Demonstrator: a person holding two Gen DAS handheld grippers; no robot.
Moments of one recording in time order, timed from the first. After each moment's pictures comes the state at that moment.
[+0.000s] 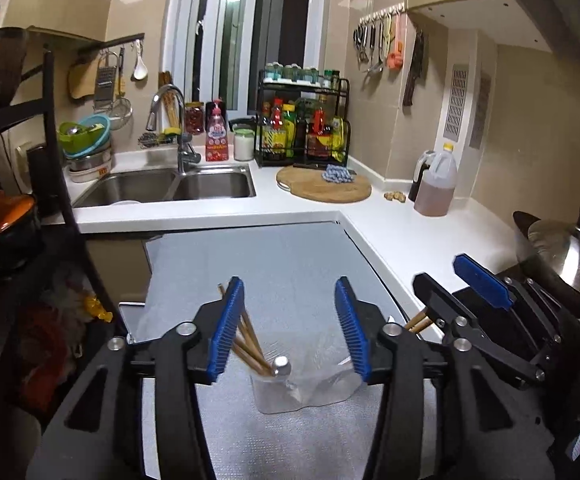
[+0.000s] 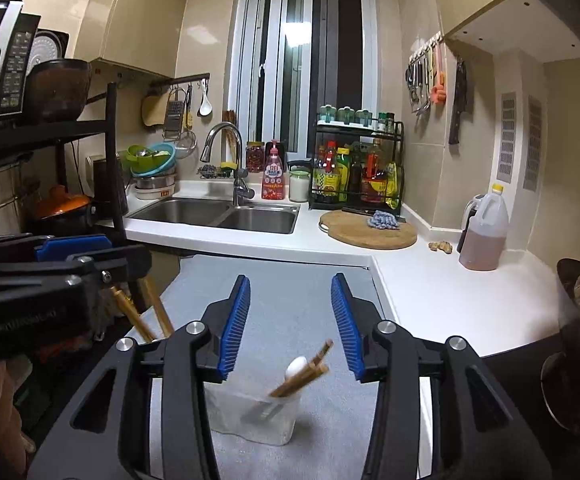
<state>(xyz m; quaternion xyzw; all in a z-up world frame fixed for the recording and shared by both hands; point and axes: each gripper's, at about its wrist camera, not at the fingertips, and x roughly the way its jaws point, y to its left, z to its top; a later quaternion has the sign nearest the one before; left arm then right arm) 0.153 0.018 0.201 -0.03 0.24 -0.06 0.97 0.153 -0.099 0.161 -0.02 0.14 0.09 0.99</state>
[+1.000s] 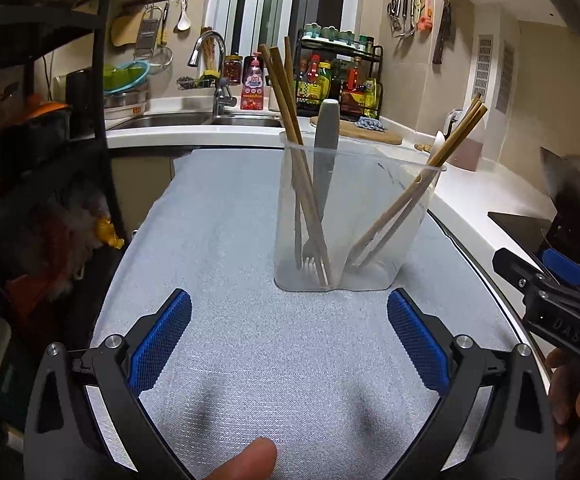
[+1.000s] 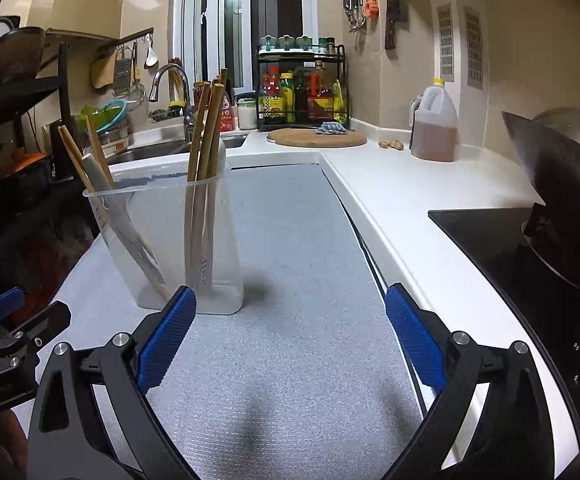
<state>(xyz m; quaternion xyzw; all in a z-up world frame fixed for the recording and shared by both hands) 0.091 0.026 0.028 -0.06 0.27 -0.01 0.96 0.108 -0.141 0.023 0.02 0.23 0.00 0.97</state>
